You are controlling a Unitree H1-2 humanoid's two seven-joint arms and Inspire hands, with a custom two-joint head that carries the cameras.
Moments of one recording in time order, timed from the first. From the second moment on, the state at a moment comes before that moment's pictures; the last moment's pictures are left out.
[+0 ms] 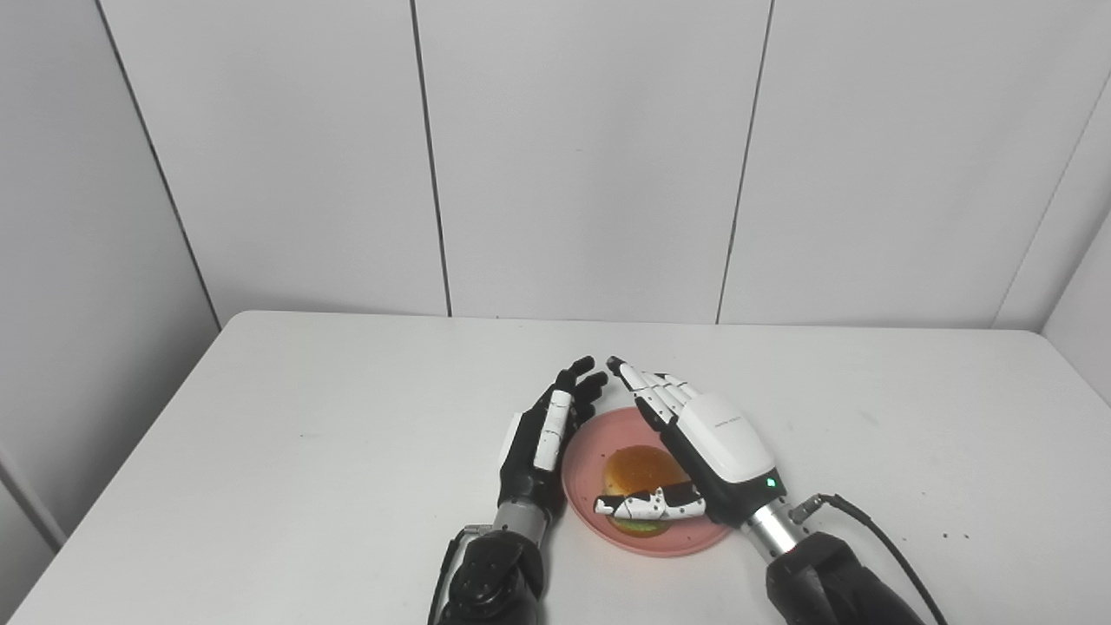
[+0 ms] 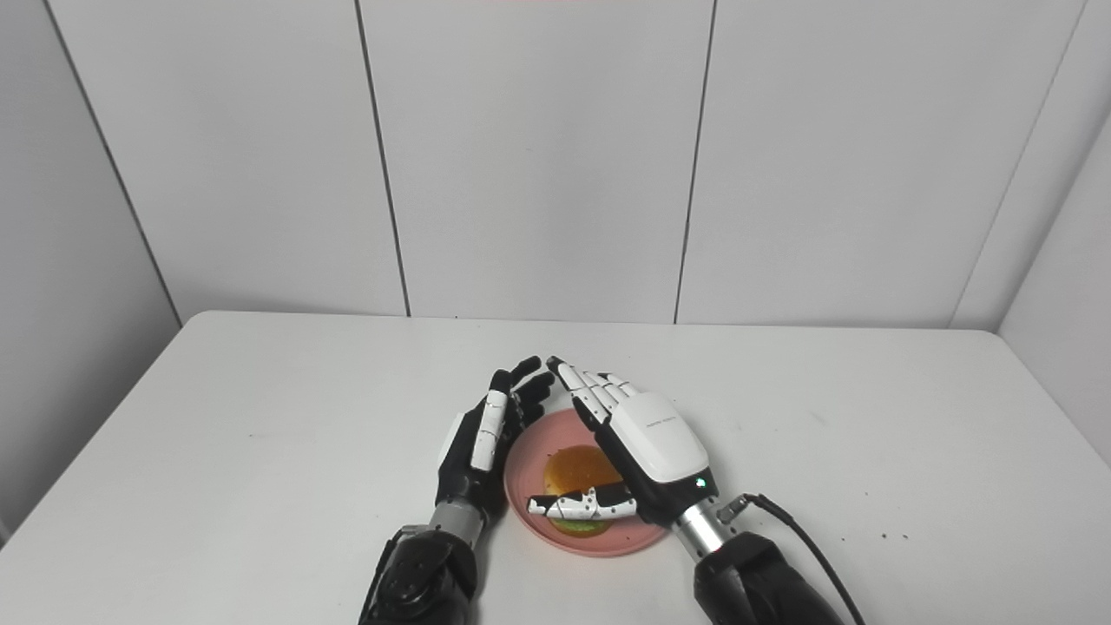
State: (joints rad) left arm -0.51 -0.18 0.04 0.63 -0.17 -0.18 -0.04; right arm -0.53 -0.25 0.38 0.38 -0.77 -0.37 -0.25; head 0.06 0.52
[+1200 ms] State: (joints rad) left arm -0.50 -0.13 -0.02 0.63 0.06 -0.31 0.15; right arm -0.46 -0.01 -0.03 0.48 0.05 -0.27 -0.09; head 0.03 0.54
